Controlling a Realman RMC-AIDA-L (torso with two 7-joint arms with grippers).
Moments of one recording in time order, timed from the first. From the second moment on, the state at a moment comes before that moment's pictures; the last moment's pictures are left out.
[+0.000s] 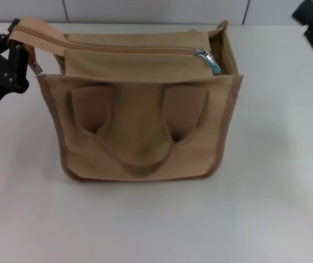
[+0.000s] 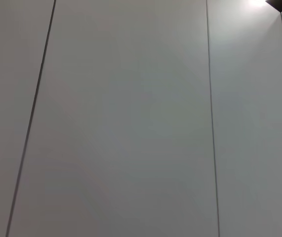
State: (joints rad) left arm -0.39 -2.07 0.42 0.14 1.36 1.76 -0.58; right arm 0.45 2.02 -0.90 -0.35 -1.12 -1.76 2.00
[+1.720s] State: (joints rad) left arm -0.38 -2.06 0.52 0.35 1.36 1.91 -1.04; right arm 0.45 2.07 -0.87 -0.34 -1.17 -1.79 1.62
